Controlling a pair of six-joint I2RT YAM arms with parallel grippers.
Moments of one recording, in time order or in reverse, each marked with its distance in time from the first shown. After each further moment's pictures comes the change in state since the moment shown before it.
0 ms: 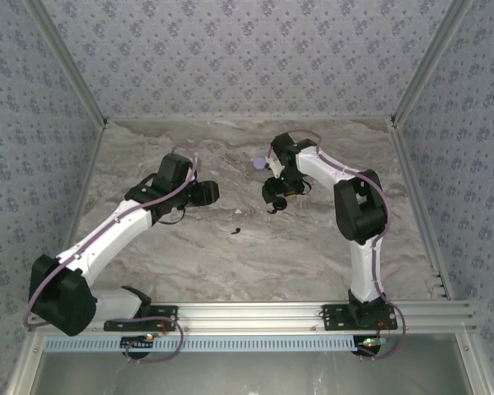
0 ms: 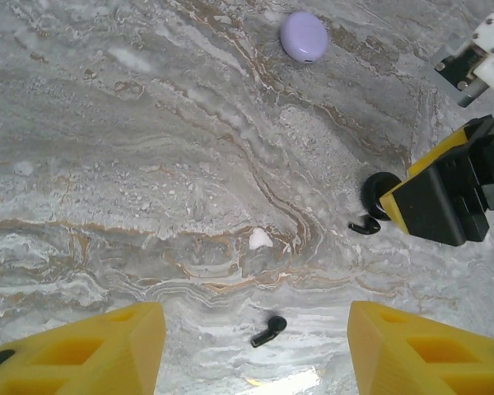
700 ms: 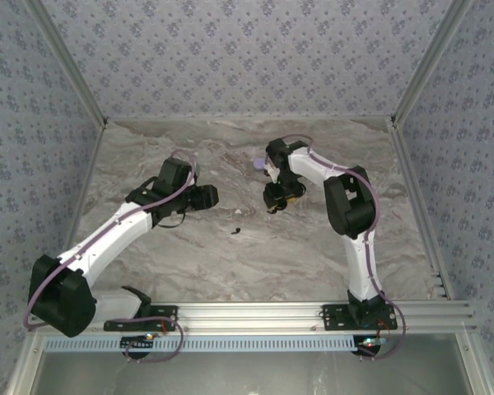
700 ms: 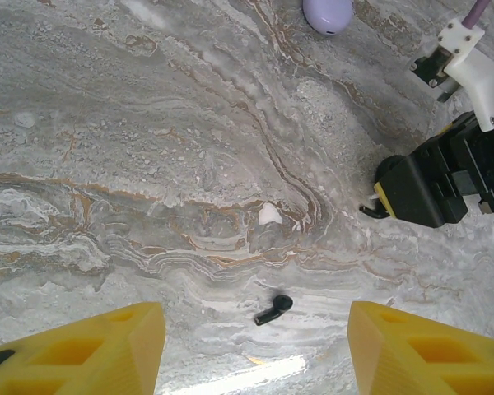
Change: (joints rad) left arm 0.000 -0.003 -0.032 -0.004 0.006 -0.036; right arm 0.014 0.095 0.053 -0.058 0.085 -0.005
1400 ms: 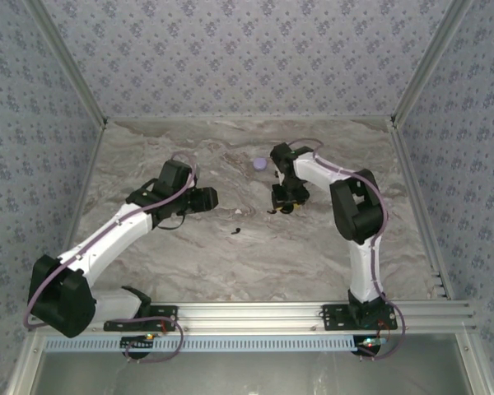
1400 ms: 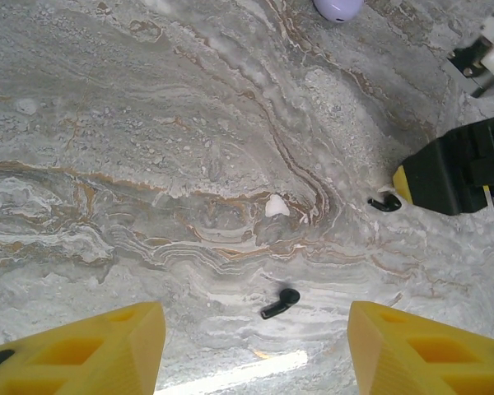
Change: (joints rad) left arm 0.000 -0.006 -0.021 0.001 0.006 0.000; right arm -0.004 -0.117 -0.174 0.072 0.046 0.270
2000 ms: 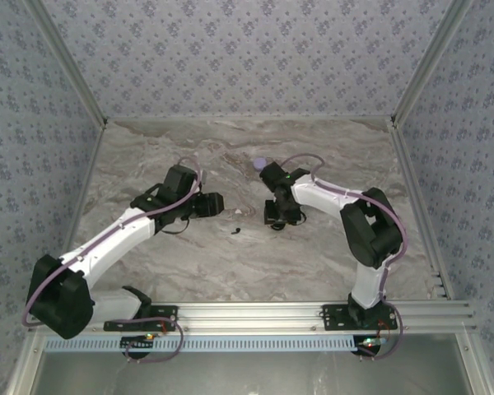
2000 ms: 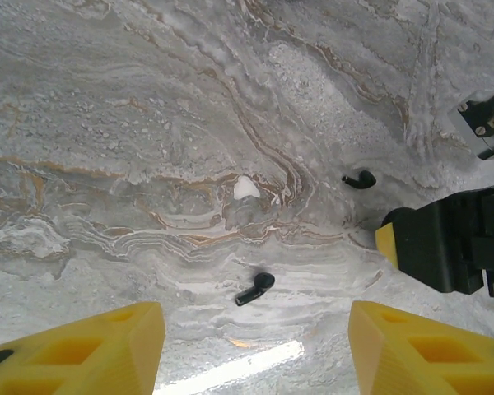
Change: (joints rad) left arm -0.052 -0.003 -0.048 0.058 0.025 -0.005; right arm 0.173 -0.223 -0.262 0.149 -0.001 0.303
